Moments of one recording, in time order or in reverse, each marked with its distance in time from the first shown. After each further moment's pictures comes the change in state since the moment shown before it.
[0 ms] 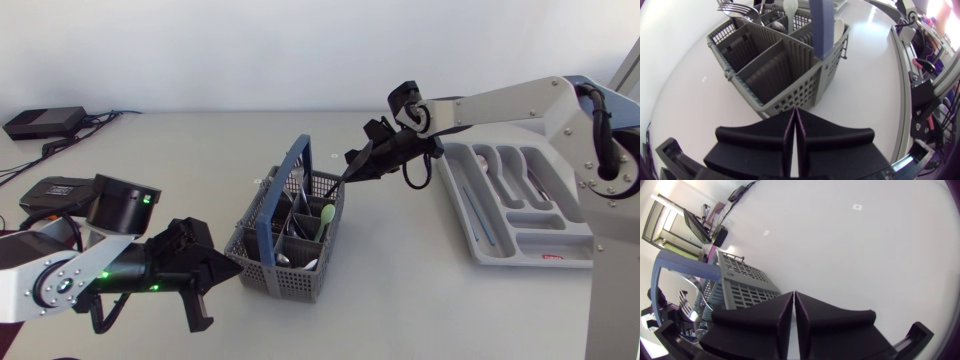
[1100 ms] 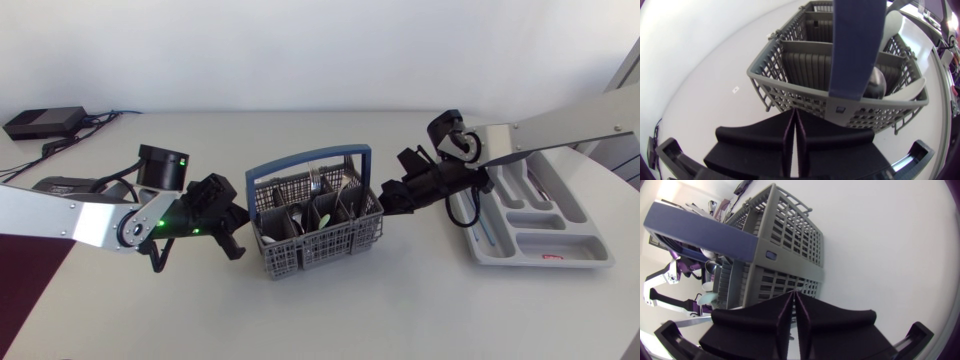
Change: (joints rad) left arm 0.076 0.445 0.214 0.387 -0.078 -0.072; right arm -0.086 -0.266 -0.449 0.024 -0.111 -0.081
